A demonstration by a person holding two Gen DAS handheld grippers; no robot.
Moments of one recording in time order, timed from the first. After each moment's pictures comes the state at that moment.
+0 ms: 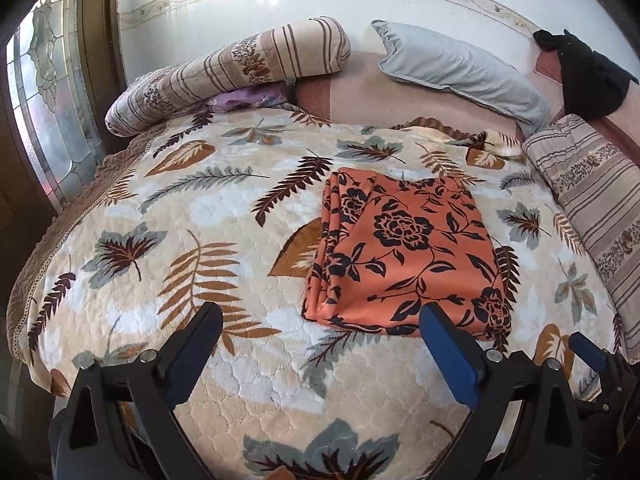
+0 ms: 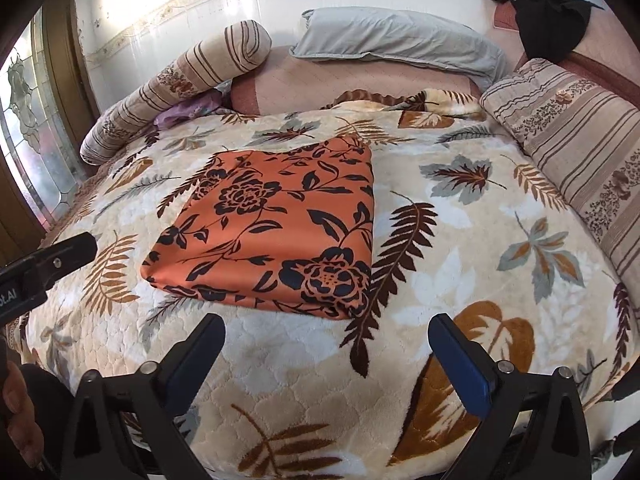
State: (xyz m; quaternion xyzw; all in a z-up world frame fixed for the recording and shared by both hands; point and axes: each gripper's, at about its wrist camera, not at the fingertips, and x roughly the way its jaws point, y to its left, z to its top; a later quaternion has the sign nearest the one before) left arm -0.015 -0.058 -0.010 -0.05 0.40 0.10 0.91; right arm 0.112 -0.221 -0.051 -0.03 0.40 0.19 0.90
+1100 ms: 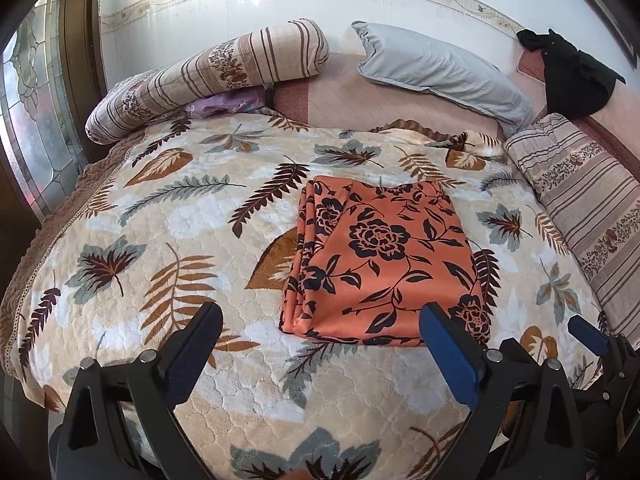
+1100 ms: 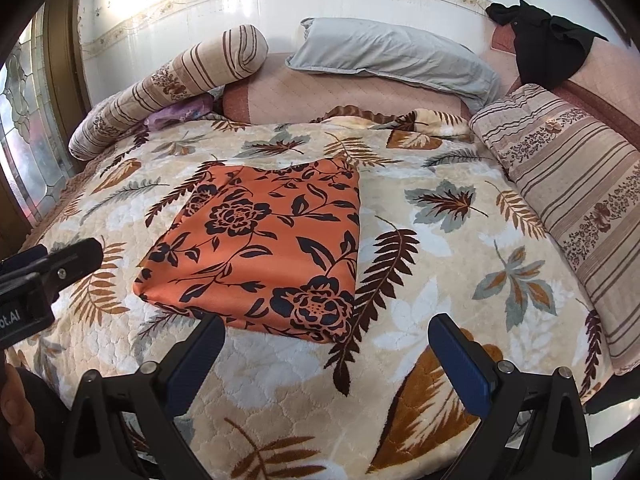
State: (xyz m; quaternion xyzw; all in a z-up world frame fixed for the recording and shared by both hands) left arm -0.003 -0.065 -0.002 -0.05 0.40 0.06 0.91; right arm 0.118 -0.211 -0.026 -0.06 0.39 0.15 0.91
